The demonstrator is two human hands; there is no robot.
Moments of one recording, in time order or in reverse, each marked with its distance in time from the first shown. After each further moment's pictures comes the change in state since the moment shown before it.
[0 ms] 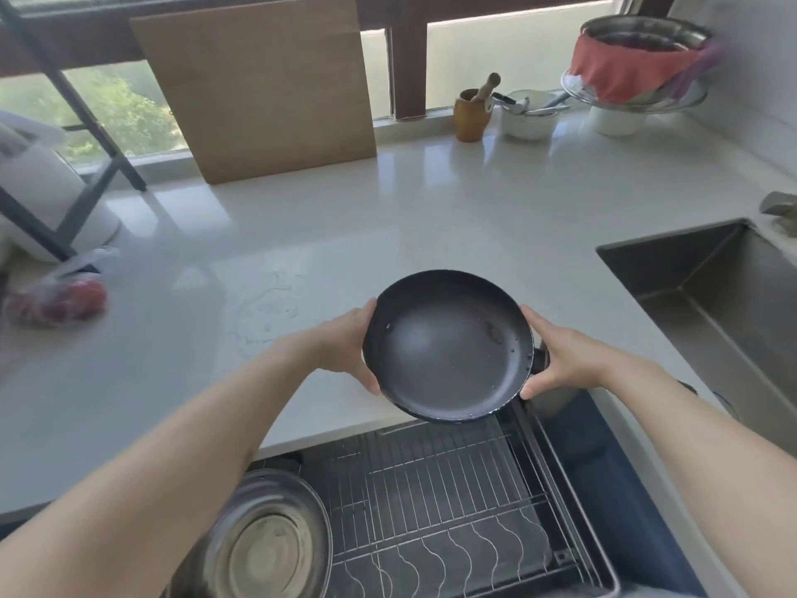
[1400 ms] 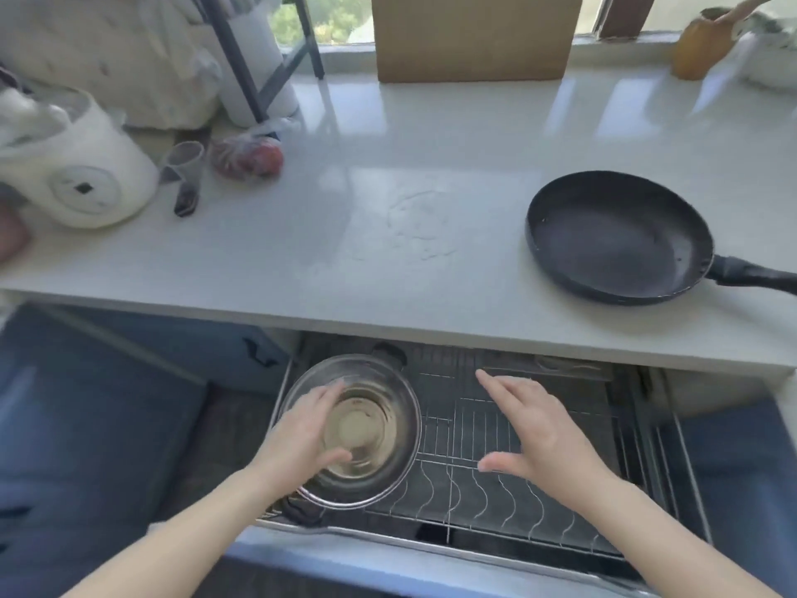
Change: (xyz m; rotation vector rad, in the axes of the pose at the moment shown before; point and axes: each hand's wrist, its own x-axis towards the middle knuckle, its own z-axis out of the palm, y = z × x) left_hand -0.244 -0.154 0.225 -0.035 0.372 -0.367; right_hand -0.044 -0.101 0.229 -0.275 0.096 -0.630
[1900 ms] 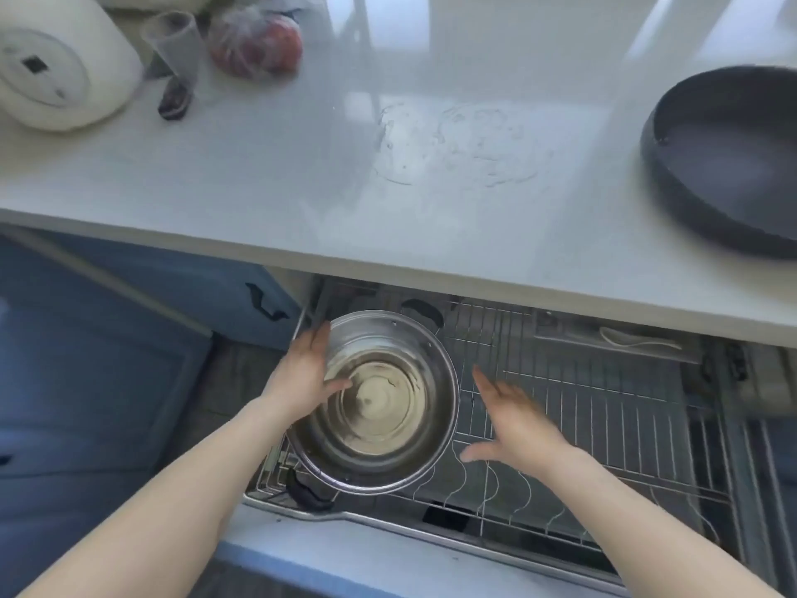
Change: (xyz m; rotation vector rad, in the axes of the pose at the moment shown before) left_hand 0.074 -0.088 0.056 -0.005 0.014 -0.271; right_hand 0.073 0.008 0.148 0.029 -0.482 0.241
